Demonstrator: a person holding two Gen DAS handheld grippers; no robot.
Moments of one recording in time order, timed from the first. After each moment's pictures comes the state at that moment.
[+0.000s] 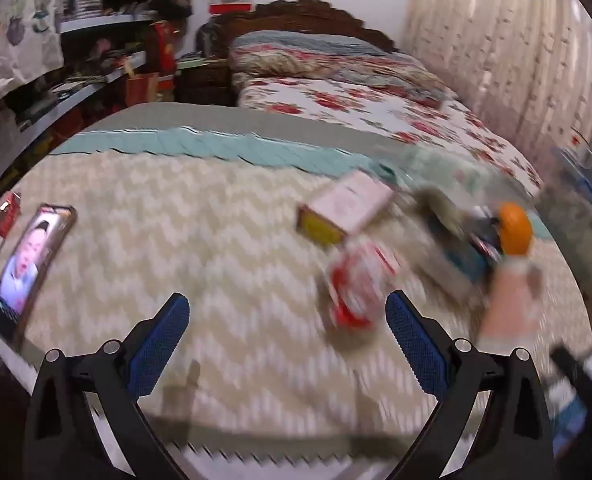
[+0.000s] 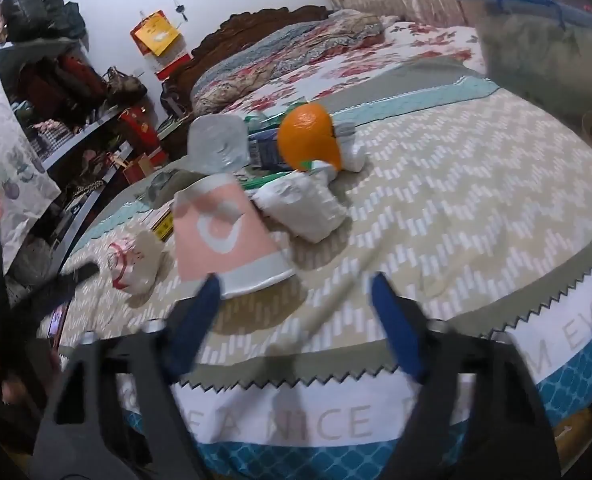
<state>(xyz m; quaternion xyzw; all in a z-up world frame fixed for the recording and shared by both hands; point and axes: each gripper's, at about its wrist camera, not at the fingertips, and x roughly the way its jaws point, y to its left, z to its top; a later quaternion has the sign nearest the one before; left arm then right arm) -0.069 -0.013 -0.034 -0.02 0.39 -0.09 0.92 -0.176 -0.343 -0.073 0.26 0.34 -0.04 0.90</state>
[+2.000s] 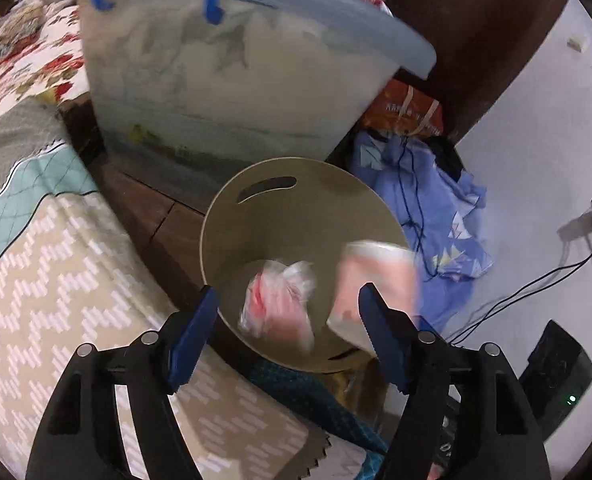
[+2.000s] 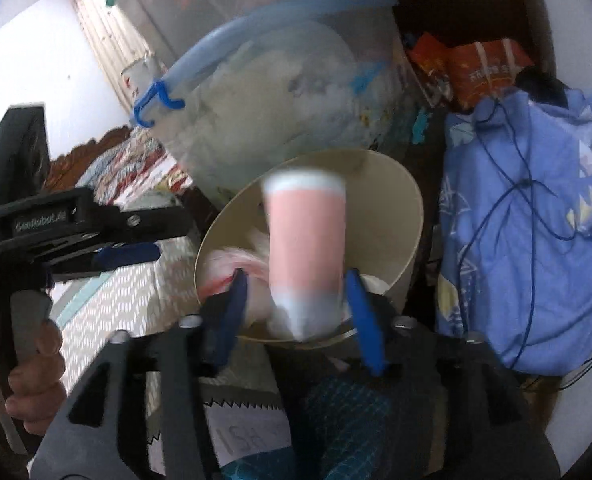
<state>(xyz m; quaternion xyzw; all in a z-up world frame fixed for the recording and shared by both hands) -0.110 -0.644 -0.057 0.16 0.47 -0.58 0.64 -0.326 -0.673 -0.111 0.34 0.21 -0.37 0.84</state>
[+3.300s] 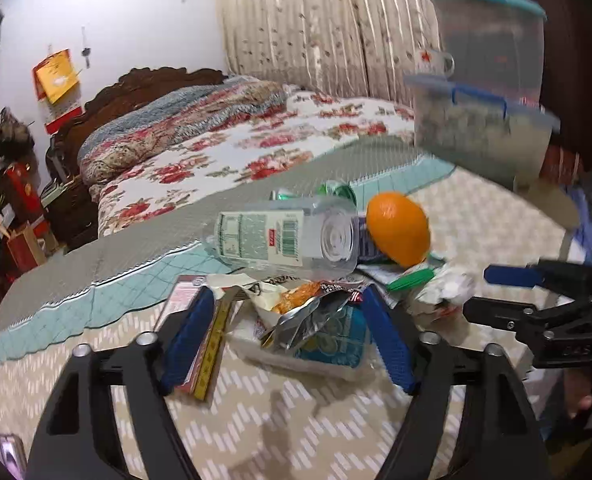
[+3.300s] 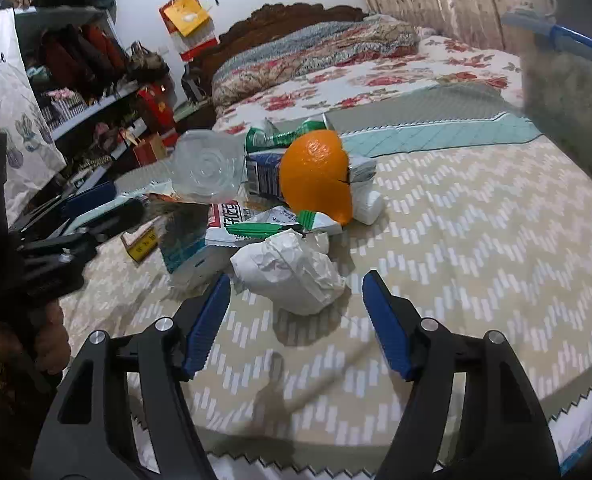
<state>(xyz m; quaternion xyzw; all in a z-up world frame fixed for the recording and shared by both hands) -0.007 -0.151 -0.018 0.19 0.28 -0.32 0.89 -0.111 -0.358 -0.076 0.19 0.35 0.00 0.92</state>
